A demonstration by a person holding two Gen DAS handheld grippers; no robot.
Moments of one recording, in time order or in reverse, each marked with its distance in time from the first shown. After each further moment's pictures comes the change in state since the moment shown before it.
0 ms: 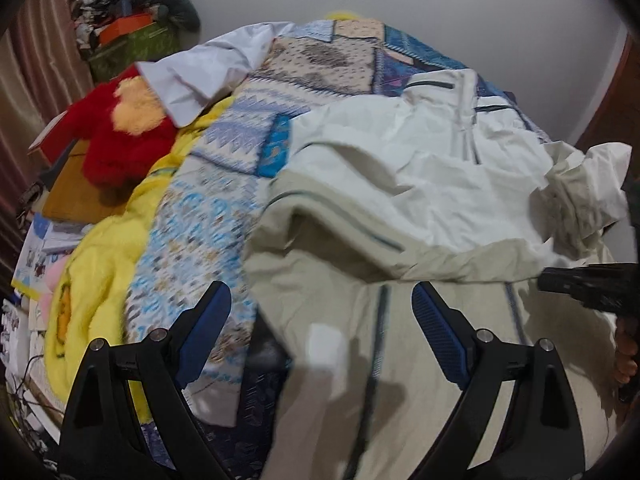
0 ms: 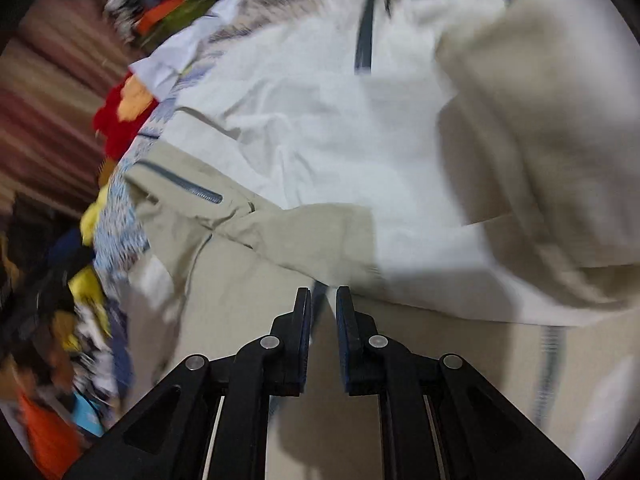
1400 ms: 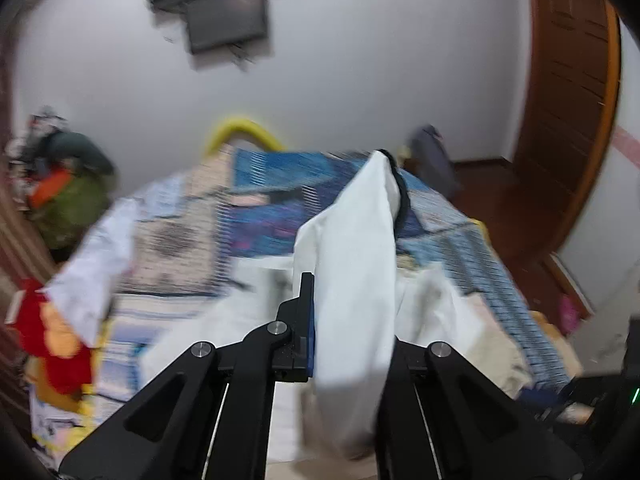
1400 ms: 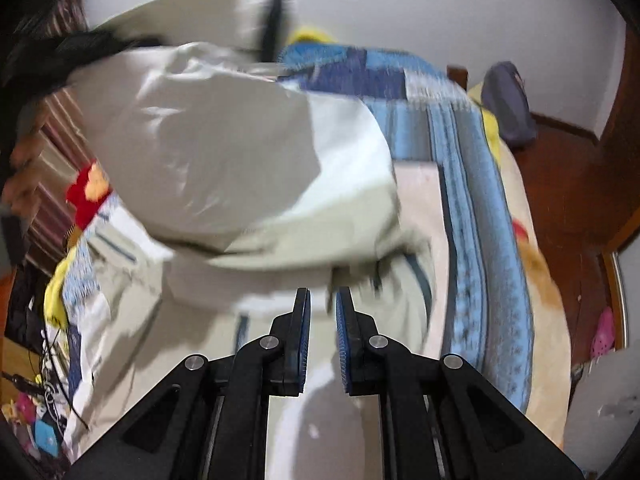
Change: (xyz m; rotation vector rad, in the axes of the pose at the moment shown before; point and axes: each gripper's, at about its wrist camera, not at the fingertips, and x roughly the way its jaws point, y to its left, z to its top) left arm -0.031 -0.246 0.167 0.303 -0.285 -0.040; right arm -0.139 -0.161 -0.047 0.101 -0.311 -0.152
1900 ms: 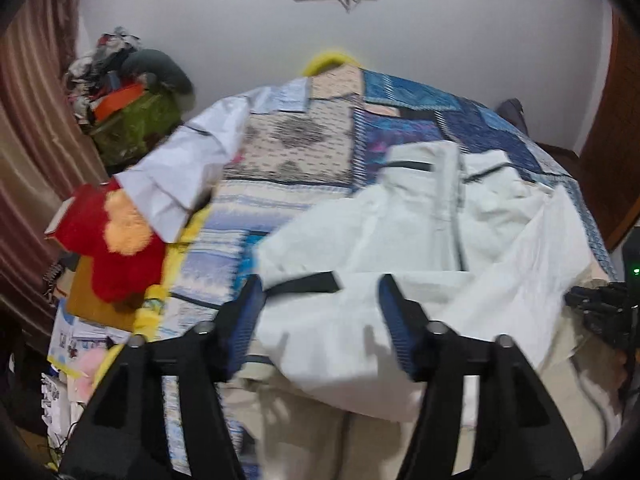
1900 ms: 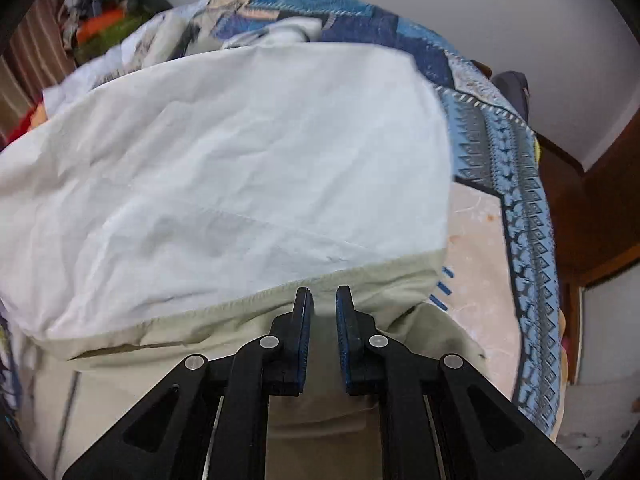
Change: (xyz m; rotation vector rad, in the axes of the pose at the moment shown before) left arm 0.001 0.156 -0.117 -0.159 0.178 0.186; right arm 0.126 0.047 0.038 -0.157 0.178 -0.195
